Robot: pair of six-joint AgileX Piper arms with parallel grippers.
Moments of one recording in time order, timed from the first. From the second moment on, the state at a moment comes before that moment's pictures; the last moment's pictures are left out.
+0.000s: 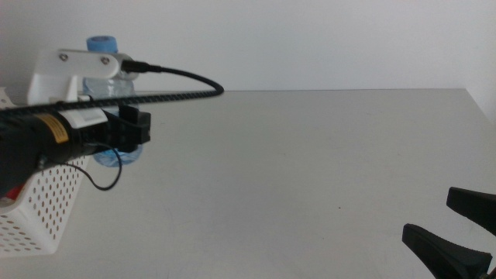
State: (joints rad) left arm -0.29 1.23 -0.71 0.15 0.02 -0.25; right arm 0.62 0.52 -0.30 0.01 0.06 0.03
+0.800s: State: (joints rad) left arm 0.27 1.49 -1.39 -0.02 1.06 0.23; right arm 0.62 0.52 -0.30 0.01 0.06 0.03
